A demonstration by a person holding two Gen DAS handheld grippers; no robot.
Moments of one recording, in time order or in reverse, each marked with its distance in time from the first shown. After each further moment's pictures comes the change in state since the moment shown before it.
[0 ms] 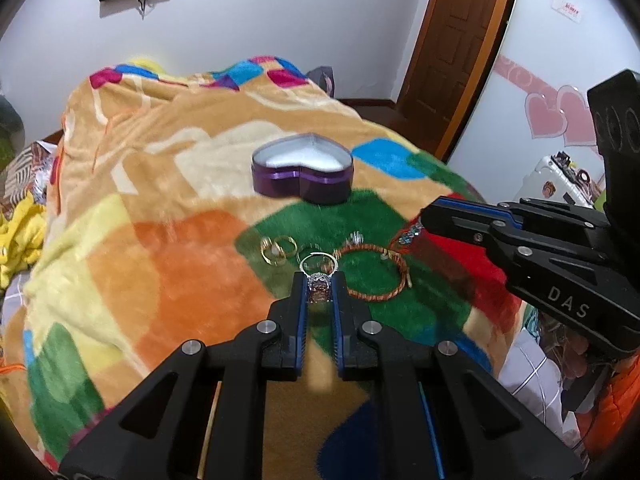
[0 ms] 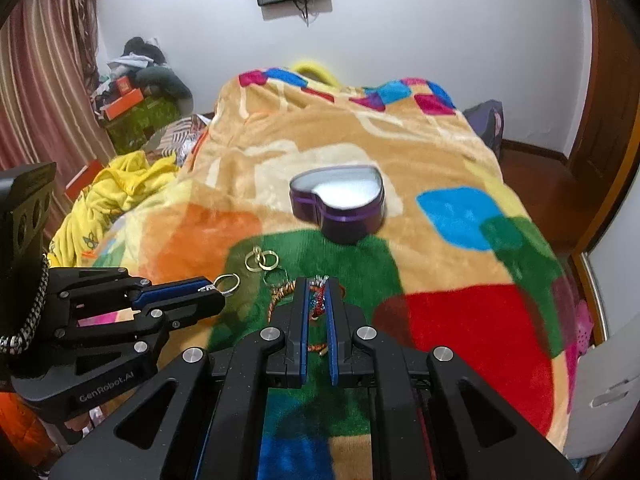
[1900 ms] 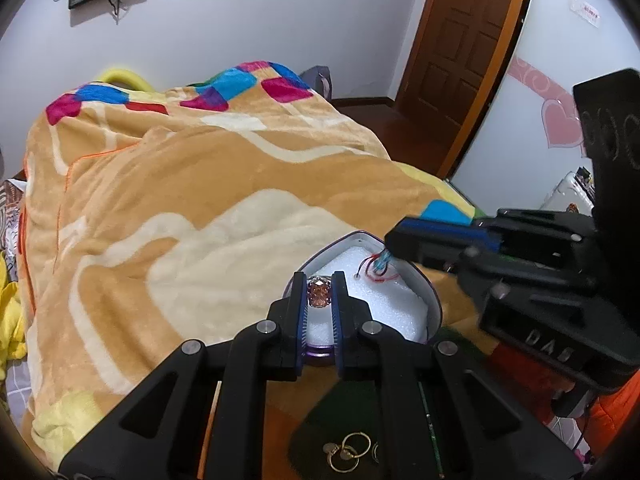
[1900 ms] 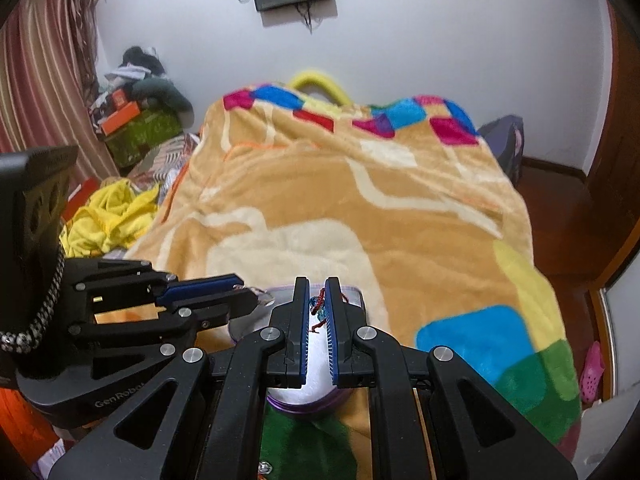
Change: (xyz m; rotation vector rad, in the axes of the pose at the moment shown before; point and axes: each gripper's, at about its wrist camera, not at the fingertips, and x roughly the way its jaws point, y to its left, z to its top) left arm 0.107 0.048 0.113 0.051 0.040 -0.027; right arm 0.084 -0.043 0.082 -0.020 -0.001 0.061
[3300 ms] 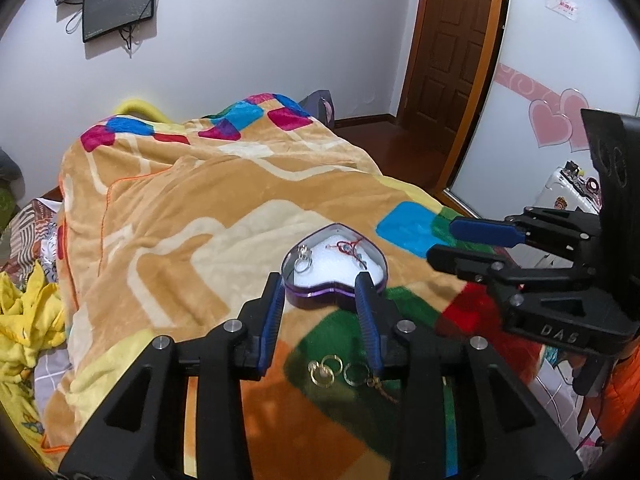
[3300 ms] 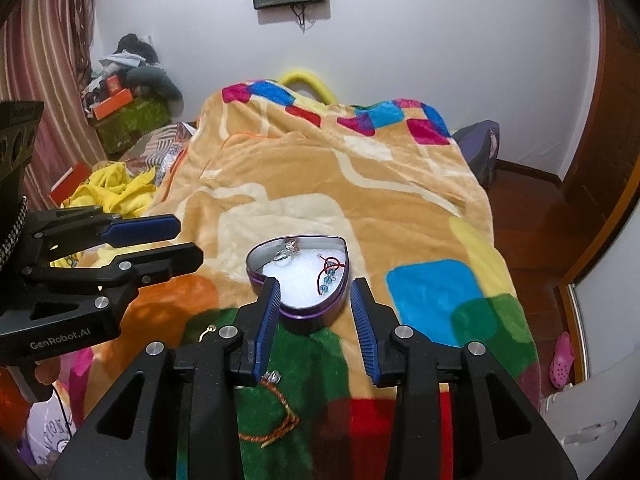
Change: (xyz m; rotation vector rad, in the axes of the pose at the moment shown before) left arm -0.092 -0.029 -0.030 0.043 -0.085 0.065; right arm -0.070 0.021 -0.025 -0.029 0.004 -0.103
